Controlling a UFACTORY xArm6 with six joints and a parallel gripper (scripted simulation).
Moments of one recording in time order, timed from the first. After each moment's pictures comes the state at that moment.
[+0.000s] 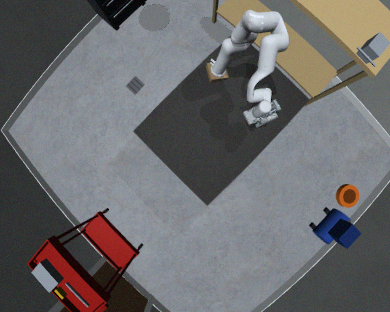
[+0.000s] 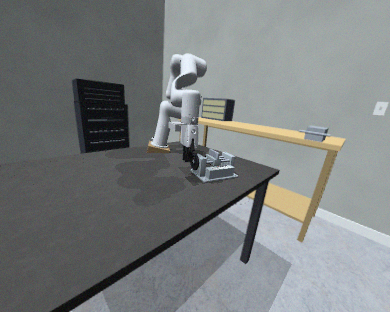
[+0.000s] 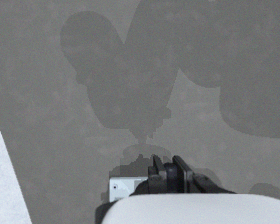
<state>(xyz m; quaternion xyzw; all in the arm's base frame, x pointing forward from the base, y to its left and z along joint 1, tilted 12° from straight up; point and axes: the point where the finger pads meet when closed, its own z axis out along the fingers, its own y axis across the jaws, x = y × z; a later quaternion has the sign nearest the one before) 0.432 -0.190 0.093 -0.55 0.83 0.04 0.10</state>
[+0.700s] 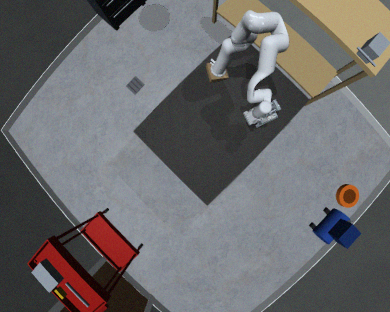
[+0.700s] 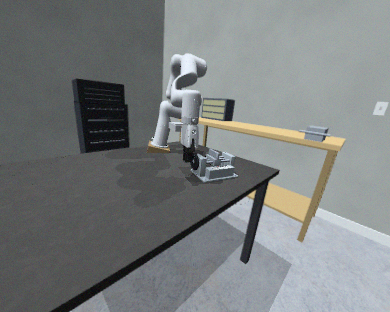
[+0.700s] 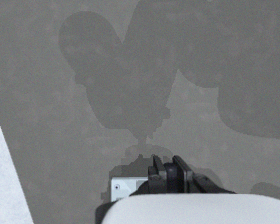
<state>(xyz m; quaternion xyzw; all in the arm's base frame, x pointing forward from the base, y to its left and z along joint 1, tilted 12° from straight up) 0.435 -0.192 0.092 -0.55 0.83 0.04 0.10</state>
